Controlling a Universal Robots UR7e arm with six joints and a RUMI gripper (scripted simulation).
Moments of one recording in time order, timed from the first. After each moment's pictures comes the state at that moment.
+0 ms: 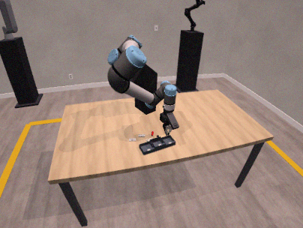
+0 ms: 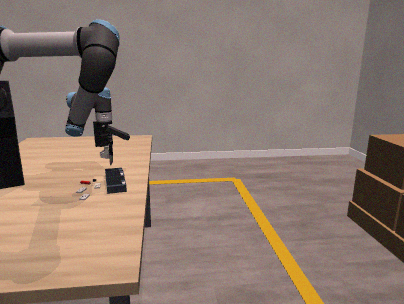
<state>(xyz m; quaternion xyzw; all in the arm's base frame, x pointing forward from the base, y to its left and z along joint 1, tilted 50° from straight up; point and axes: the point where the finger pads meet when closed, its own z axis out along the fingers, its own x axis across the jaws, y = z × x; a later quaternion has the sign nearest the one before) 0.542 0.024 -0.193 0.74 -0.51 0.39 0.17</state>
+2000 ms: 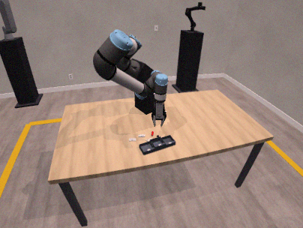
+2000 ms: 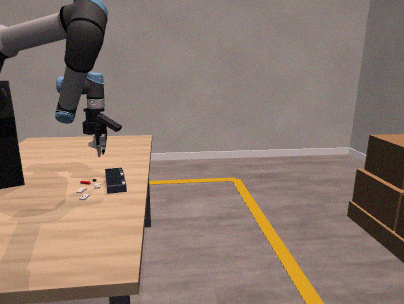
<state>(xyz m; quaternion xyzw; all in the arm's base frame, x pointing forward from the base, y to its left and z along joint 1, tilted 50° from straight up) 0.485 0.013 -0.110 0.60 -0.68 0.41 0.09</state>
